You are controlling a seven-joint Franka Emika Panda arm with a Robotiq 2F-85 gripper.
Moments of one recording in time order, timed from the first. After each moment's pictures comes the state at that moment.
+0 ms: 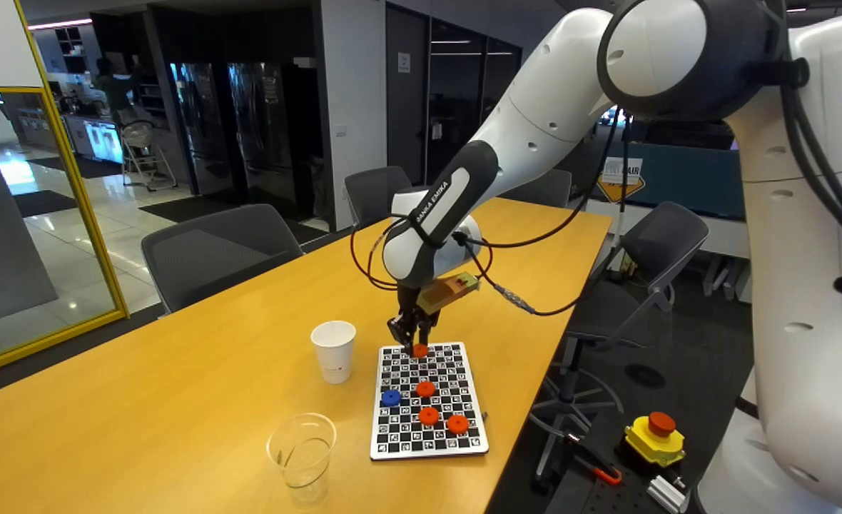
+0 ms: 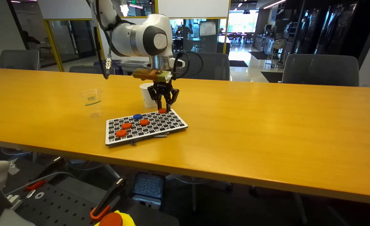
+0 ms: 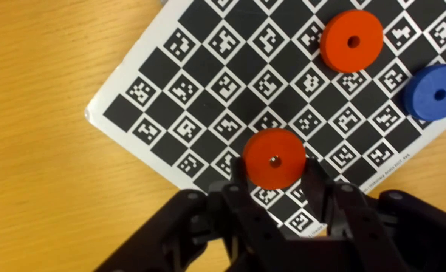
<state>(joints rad) -0.02 0.37 -0.06 -2.16 -0.03 2.52 0.00</state>
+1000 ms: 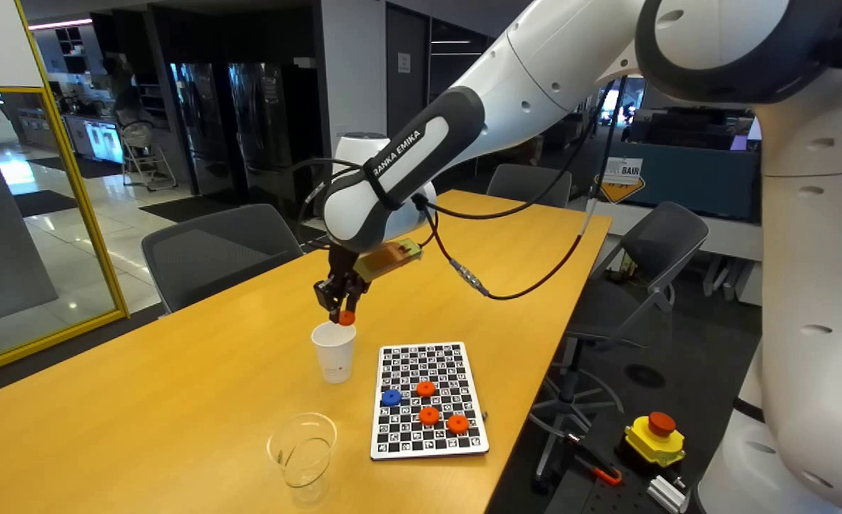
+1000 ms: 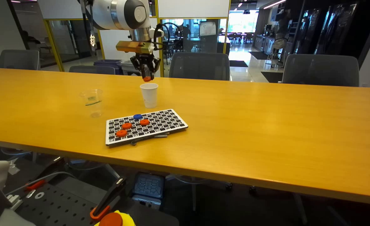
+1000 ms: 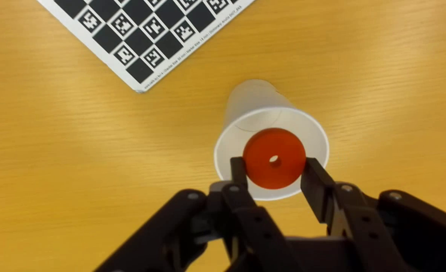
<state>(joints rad) 0.05 0.31 0.07 -2.02 -0.01 2.53 0.00</state>
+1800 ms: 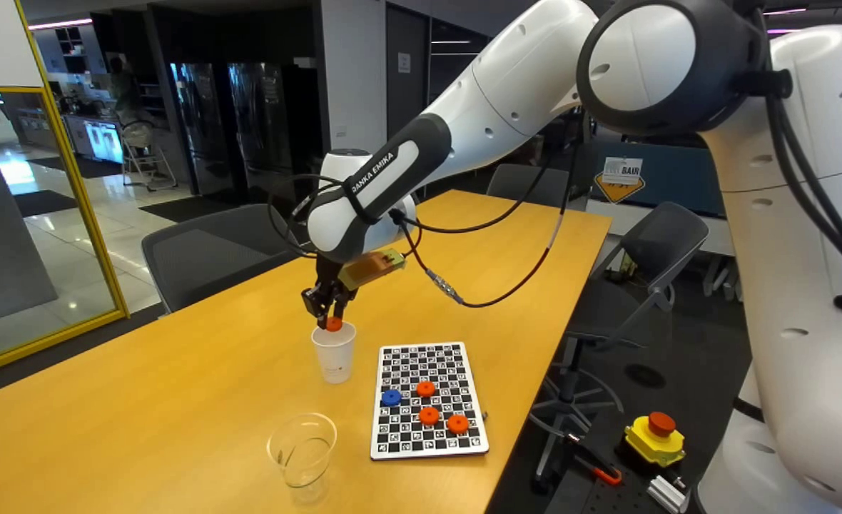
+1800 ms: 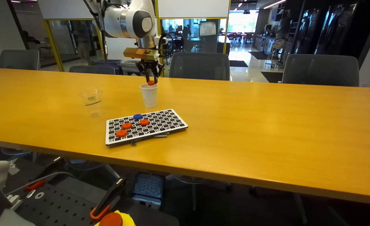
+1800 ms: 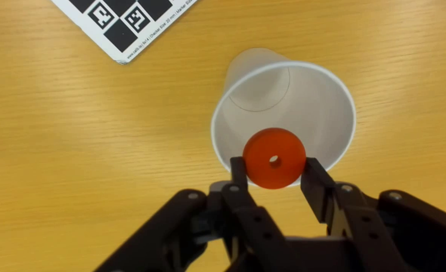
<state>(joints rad) 0.04 0.46 0.08 -1.87 -0.01 2.52 0.00</state>
